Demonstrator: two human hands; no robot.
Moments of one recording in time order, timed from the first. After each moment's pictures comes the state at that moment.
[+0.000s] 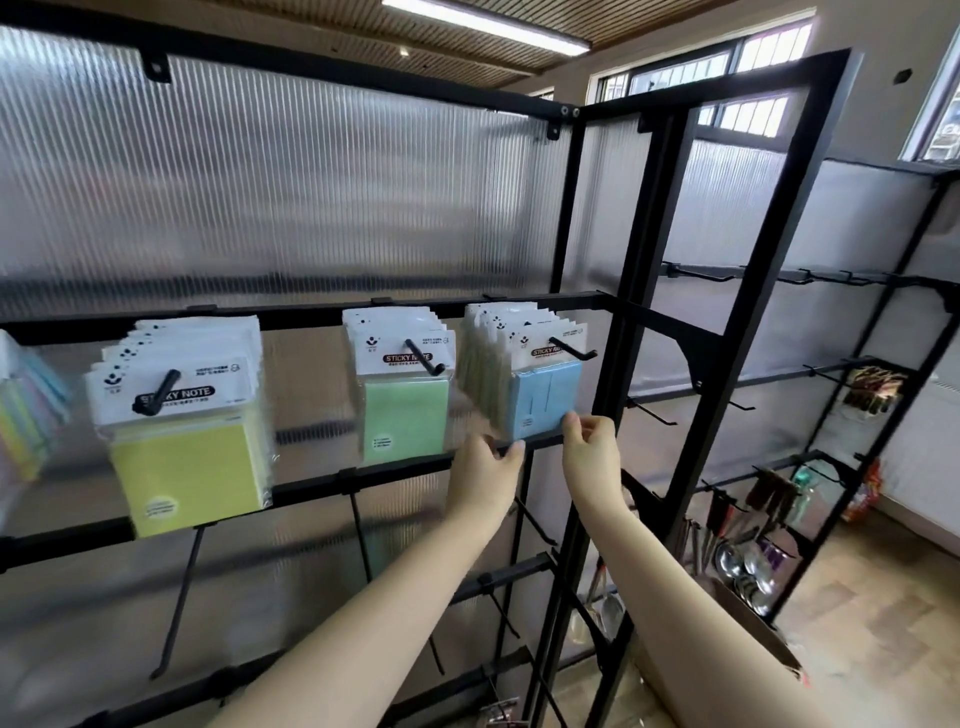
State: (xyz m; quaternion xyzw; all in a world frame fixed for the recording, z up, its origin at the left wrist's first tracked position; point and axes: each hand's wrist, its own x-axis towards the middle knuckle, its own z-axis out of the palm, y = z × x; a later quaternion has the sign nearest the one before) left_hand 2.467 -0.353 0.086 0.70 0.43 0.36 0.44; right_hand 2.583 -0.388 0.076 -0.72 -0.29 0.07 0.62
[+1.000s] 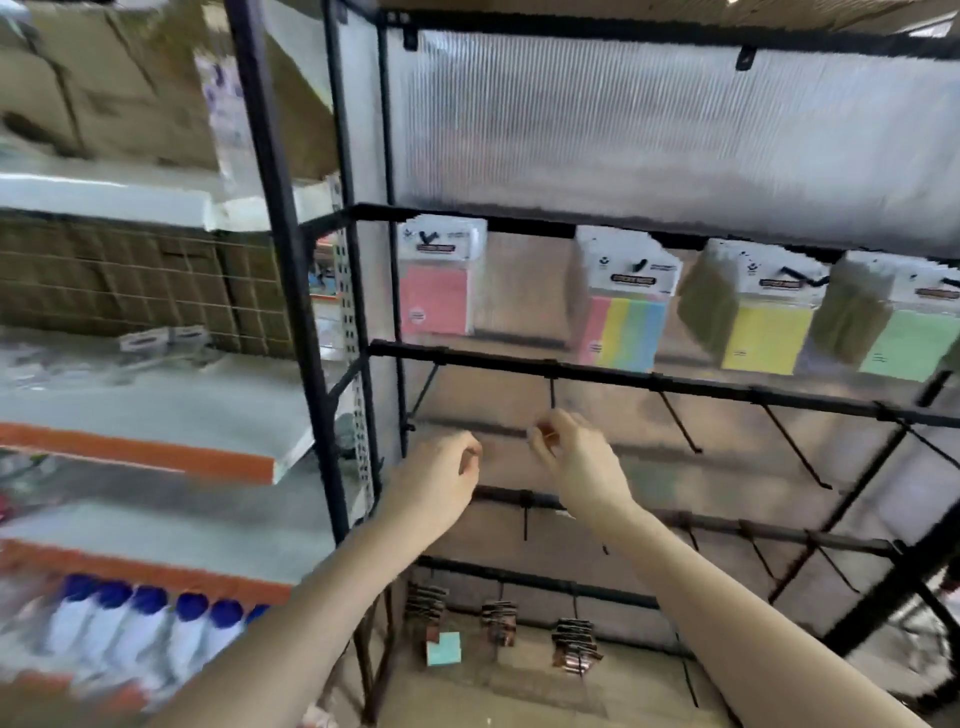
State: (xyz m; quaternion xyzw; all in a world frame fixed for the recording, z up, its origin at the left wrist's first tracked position) left_hand 1.900 -0.424 0.037 0.75 0.59 0.27 0.14; right_hand 2.077 -0.412 0.036 -0.61 -0.71 0.07 0.36
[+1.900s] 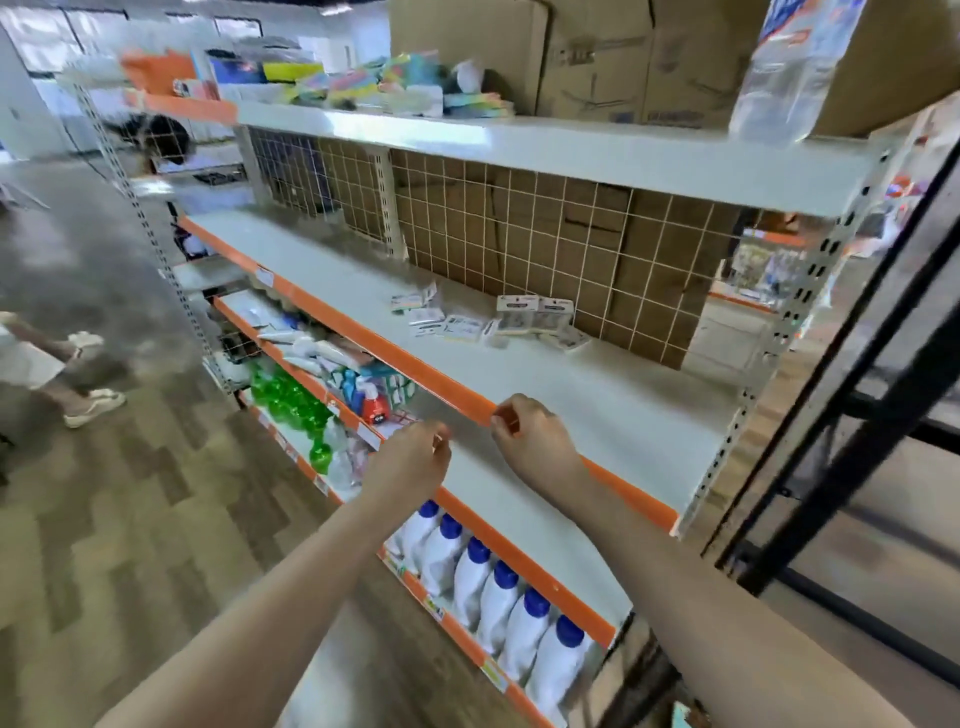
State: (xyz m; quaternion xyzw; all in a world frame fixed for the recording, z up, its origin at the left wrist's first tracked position) left_hand 1.447 -0.408 -0.016 0.47 0.85 0.22 0.09; right_hand 1.571 -0.301 -0.023 -0.37 -0.86 0.26 0.25
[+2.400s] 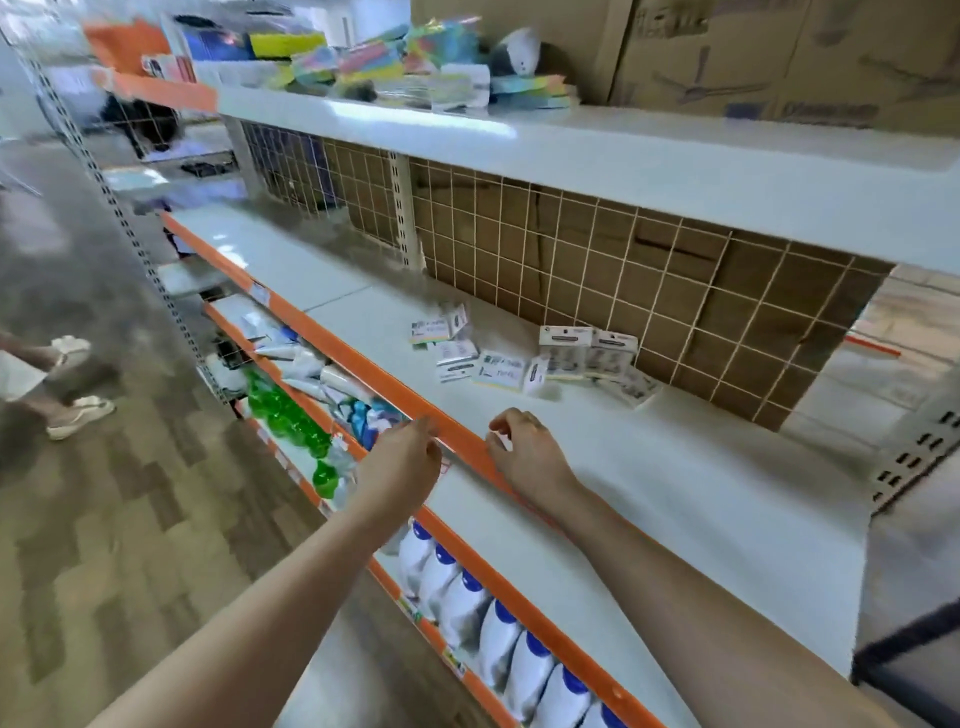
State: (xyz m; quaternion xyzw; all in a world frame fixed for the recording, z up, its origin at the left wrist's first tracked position) left_hand 1.289 -0.304 -0.039 0.46 0.86 0.22 0.04; right_hand 1.412 -0.197 -0.055 -0.38 -0.86 0.28 0.19
